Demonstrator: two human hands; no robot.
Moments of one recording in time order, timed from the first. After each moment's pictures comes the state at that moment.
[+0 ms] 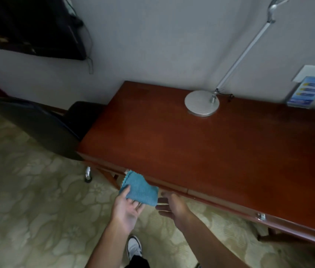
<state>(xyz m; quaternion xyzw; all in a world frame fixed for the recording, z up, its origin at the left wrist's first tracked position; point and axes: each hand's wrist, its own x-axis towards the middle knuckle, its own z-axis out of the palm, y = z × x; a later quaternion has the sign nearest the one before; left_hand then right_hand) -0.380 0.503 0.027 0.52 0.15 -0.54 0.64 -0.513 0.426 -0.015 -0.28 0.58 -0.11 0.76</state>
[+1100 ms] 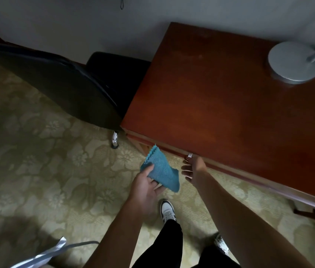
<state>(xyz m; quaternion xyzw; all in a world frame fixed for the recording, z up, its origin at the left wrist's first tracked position) -0.144 0.522 -0.032 0.57 0.19 -0.58 0.55 -0.259 0.395 -0.129 -0.19 0.70 -0.06 0.69</state>
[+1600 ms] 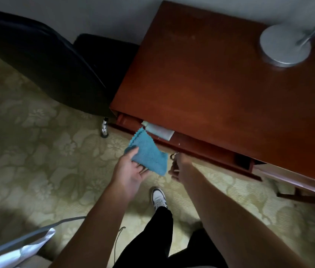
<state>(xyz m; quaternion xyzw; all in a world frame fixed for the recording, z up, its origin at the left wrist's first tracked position) -0.134 0.543 -0.036 0.55 0.18 -0.57 0.58 -0.259 0.445 -0.119 -0.20 0.72 0.04 0.67</state>
